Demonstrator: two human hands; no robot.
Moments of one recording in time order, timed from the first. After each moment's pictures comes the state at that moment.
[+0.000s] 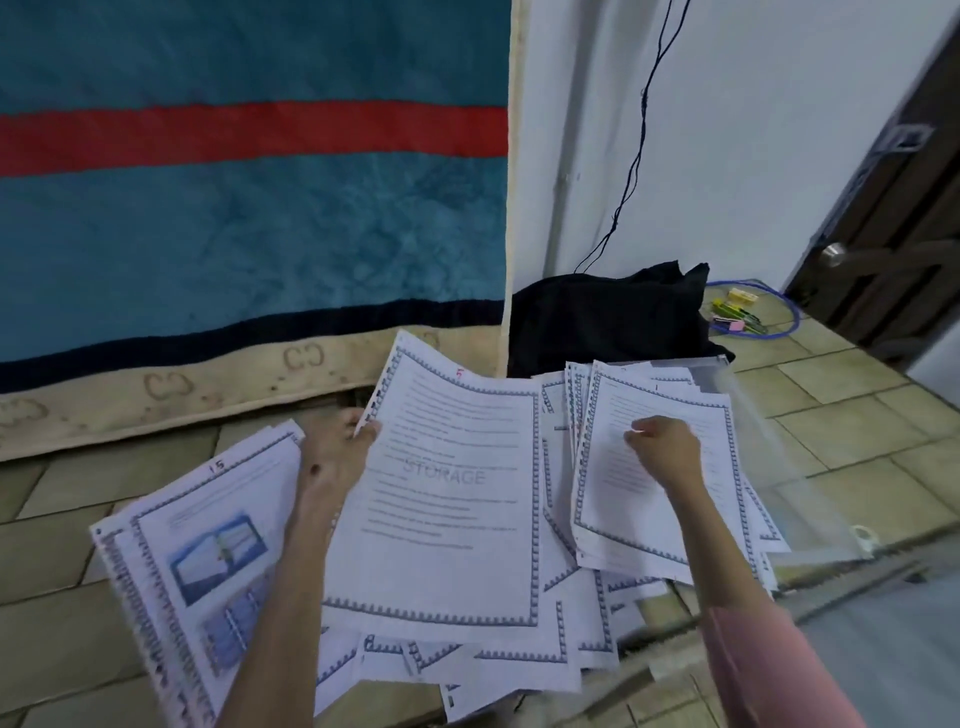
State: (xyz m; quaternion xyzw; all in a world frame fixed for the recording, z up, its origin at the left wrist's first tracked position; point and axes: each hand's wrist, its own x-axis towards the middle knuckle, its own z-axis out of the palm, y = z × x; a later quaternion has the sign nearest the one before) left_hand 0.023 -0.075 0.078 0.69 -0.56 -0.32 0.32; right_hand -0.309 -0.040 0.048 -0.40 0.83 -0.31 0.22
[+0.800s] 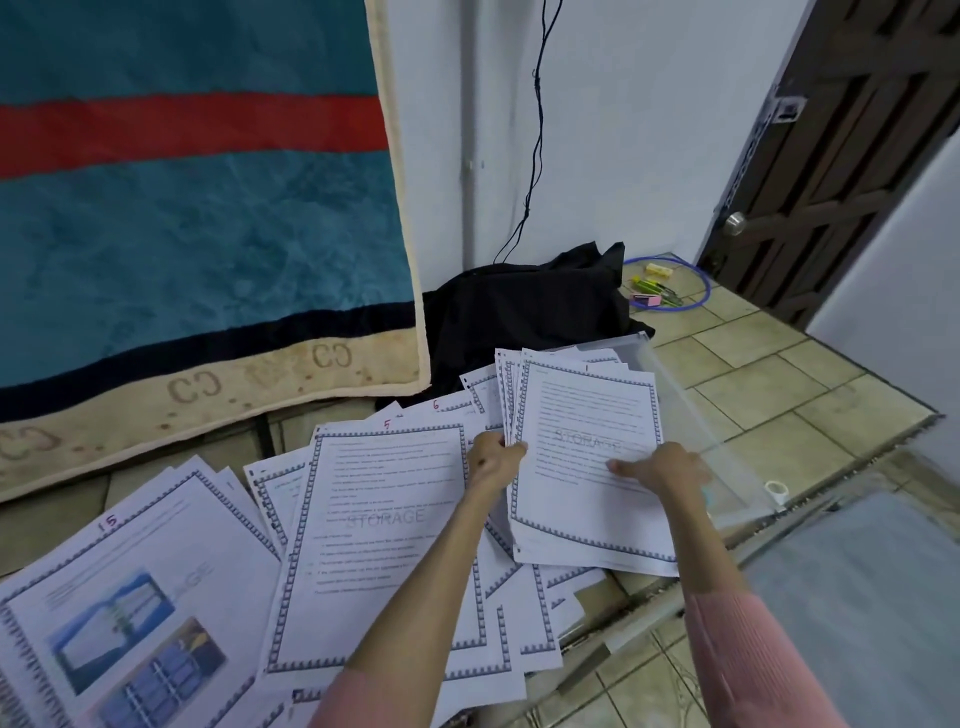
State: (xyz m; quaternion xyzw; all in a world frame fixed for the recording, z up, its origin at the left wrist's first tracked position) left_hand -0.199 -0.083 0.016 0.58 -0.56 -0.55 0.19; right_hand -0.394 -0.014 0.004 -0.25 0.93 -0.12 0.23
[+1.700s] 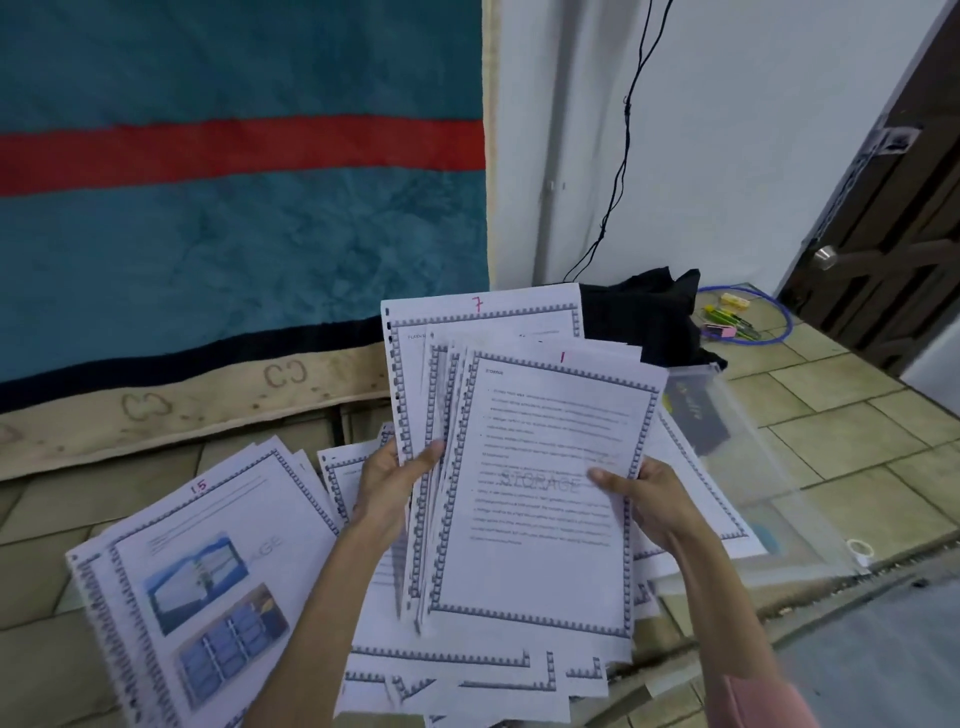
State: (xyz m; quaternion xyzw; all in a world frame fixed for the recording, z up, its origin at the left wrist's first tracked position) left_hand -0.039 -0.071 0.049 0.45 -0.40 -0.63 0.49; right_hand -0.315 -0.018 0.023 -0.36 0.55 -0.53 0.53
